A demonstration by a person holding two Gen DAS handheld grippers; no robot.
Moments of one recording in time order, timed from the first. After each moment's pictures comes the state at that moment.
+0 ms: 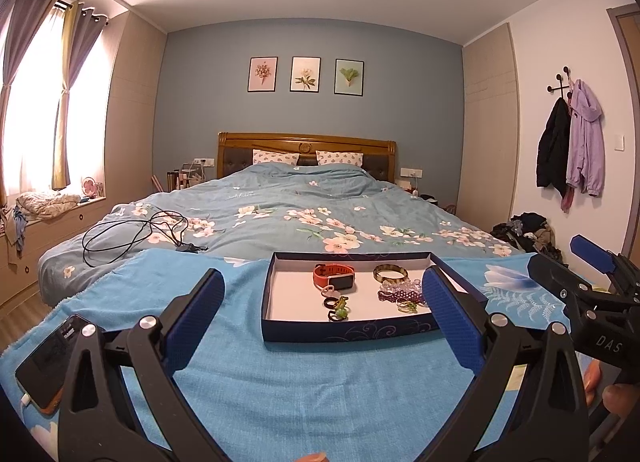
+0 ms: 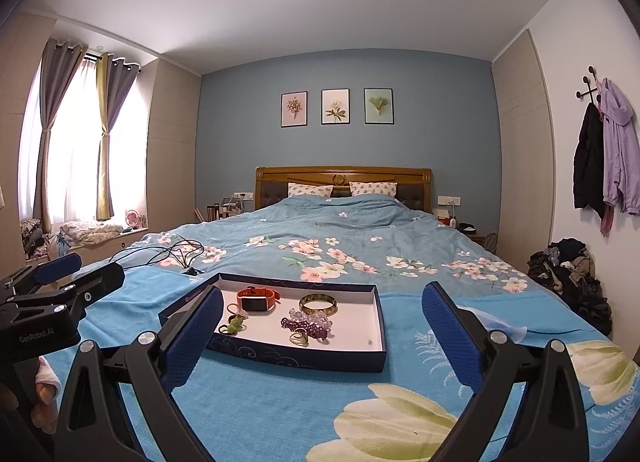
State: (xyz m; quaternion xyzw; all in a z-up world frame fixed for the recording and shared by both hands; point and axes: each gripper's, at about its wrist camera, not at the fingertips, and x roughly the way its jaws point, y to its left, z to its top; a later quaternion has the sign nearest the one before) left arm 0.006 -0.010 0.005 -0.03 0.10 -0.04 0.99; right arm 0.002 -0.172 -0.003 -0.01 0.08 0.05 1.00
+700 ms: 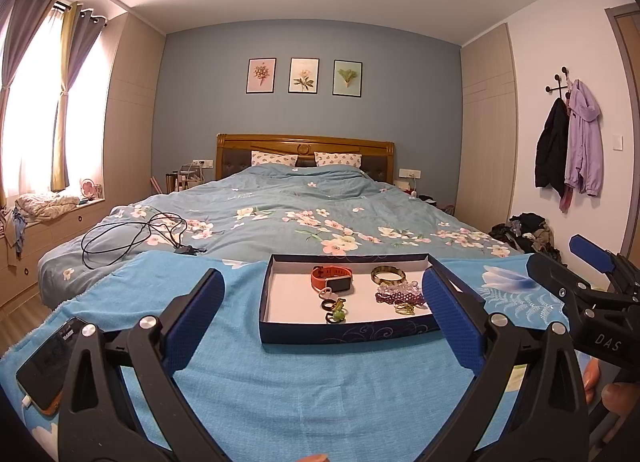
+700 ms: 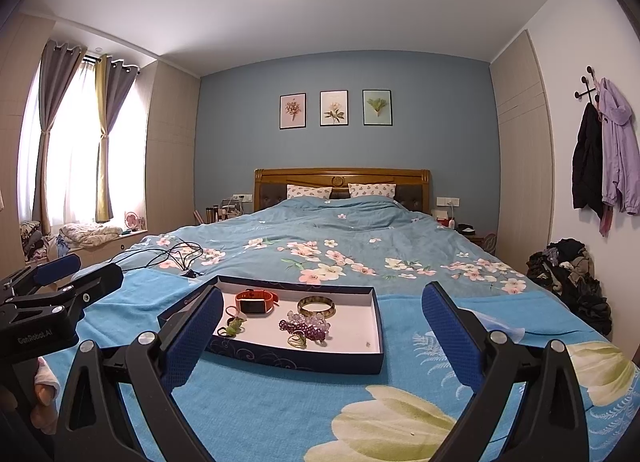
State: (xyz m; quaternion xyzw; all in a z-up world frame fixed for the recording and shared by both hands) left arm 0.004 -0.012 0.005 -0.03 0.10 -0.05 0.99; right arm 0.003 -0.175 -0.001 -0.01 0.08 0.05 1.00
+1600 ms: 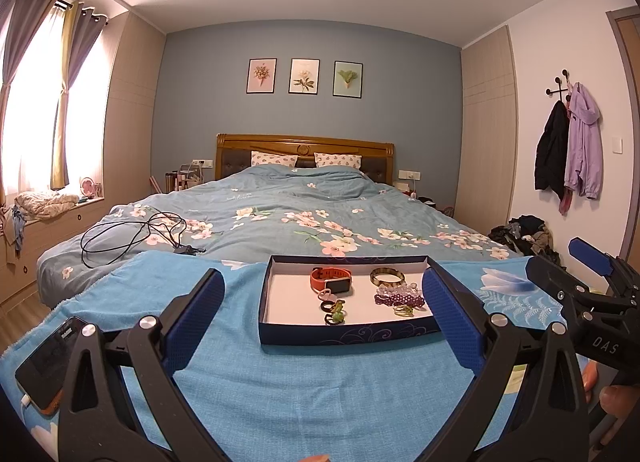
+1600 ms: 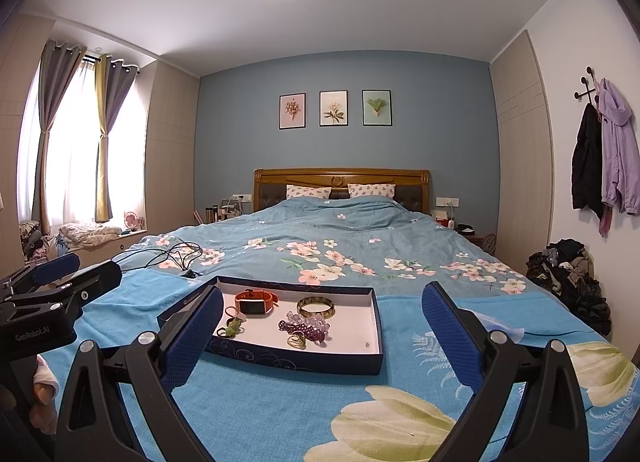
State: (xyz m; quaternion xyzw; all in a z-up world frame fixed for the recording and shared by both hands) left arm 0.005 -0.014 0.008 -0.03 0.10 -0.05 0.99; right arm 0.003 -0.177 -0.001 -0.01 0.08 0.05 1.00
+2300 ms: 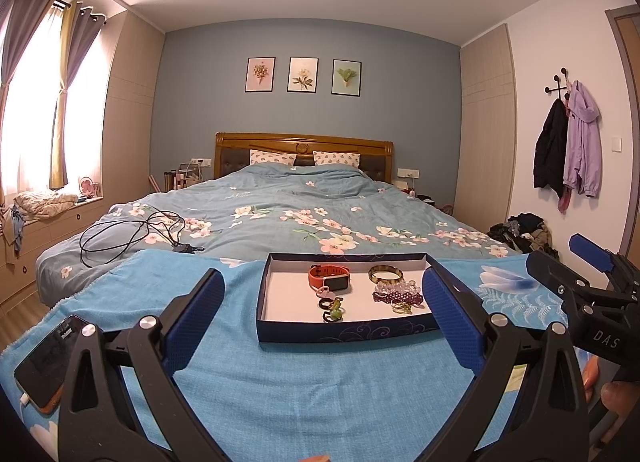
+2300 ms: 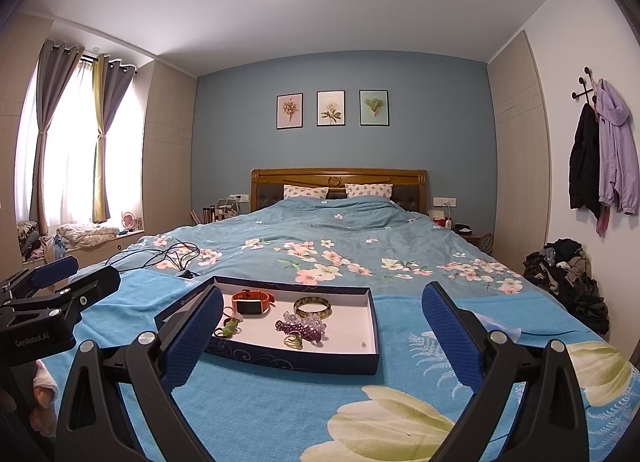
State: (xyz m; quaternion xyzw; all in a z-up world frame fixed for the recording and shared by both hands) left arm 0.003 -0.015 0.007 -0.03 0.10 -0.05 0.99; right arm 0.000 -0.177 0.001 -0.01 0.08 0.04 1.00
